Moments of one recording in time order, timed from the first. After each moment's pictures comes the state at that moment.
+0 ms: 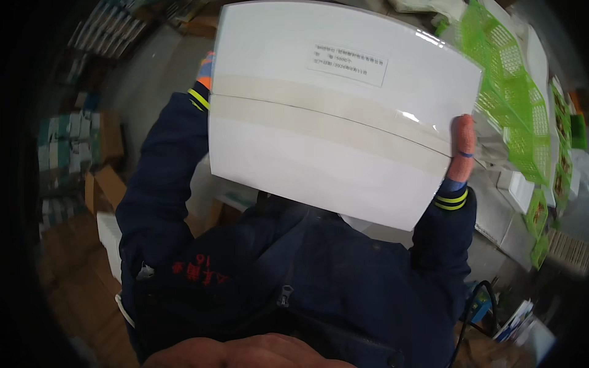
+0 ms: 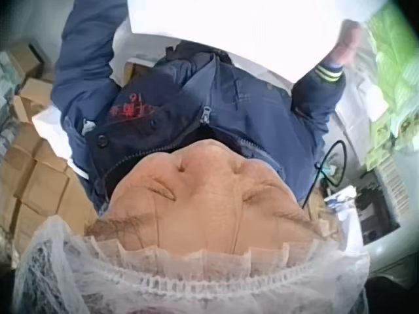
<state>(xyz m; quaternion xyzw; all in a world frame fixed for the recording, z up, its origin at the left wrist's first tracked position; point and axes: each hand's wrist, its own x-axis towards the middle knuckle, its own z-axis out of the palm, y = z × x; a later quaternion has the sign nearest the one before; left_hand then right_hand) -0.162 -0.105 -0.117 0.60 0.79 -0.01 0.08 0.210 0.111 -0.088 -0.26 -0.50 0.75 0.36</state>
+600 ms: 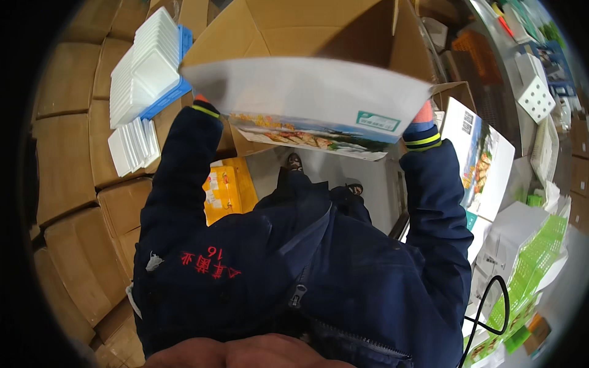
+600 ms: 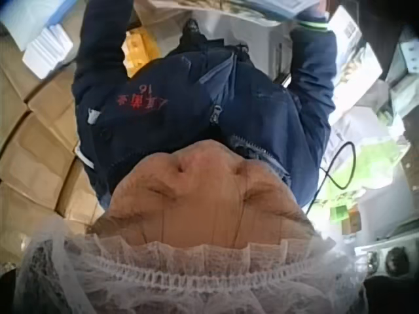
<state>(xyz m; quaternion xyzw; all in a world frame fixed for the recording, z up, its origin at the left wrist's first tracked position) -0.044 -0.667 -0.173 -0.02 0.97 0.21 0.07 -0.039 -0.240 -0.165 0.08 -0.58 0.75 -0.30</state>
